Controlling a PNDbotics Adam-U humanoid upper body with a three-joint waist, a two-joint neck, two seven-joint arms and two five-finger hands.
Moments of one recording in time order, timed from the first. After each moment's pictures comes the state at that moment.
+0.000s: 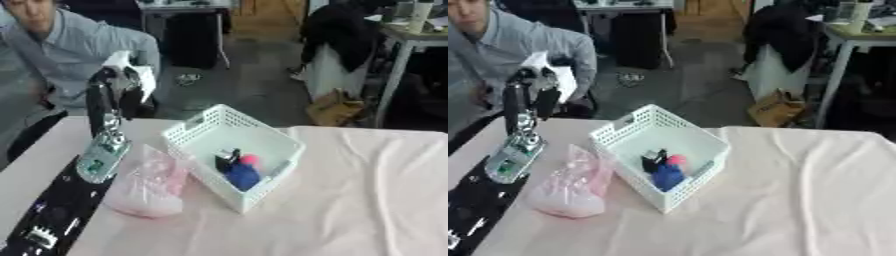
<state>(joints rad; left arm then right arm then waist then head) -0.65 0.46 -0.09 -1.23 -0.14 0.17 0.73 -0.52 -0.18 -0.06 -1.98 -0.11 -0.34 -0.41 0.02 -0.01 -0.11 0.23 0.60</state>
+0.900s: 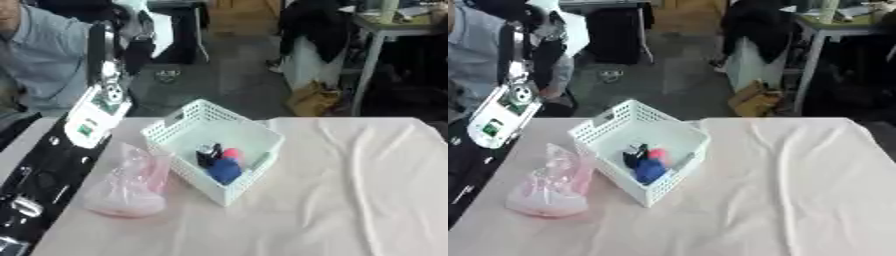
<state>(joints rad) -0.83 0.48 -0.22 -1.28 -0.22 0.21 0.54 -0.52 -0.18 -0.05 -1.98 -0.11 -0.33 -0.41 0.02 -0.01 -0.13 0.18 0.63</state>
